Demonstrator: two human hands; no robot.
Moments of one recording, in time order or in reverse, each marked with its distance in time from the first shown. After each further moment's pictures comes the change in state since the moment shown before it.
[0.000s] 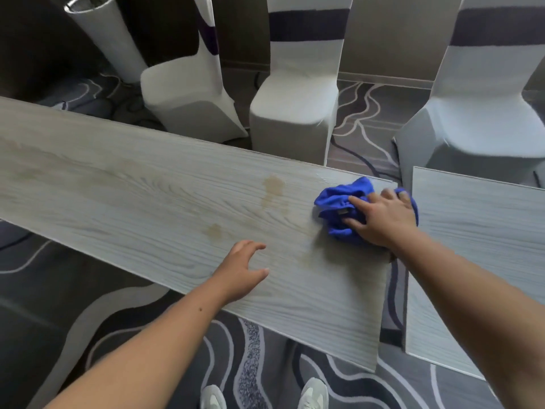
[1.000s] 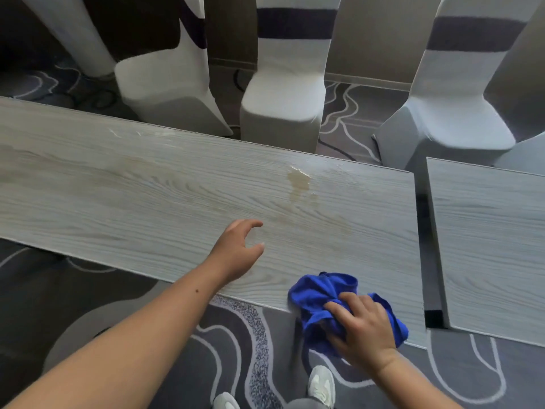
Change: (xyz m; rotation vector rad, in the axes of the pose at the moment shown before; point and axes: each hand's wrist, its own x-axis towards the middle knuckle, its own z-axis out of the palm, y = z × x) left_hand 0.009 -0.063 -0.081 -0.094 0.099 0.183; right_hand -0.183 -0.199 0.044 0.378 0.266 -0.035
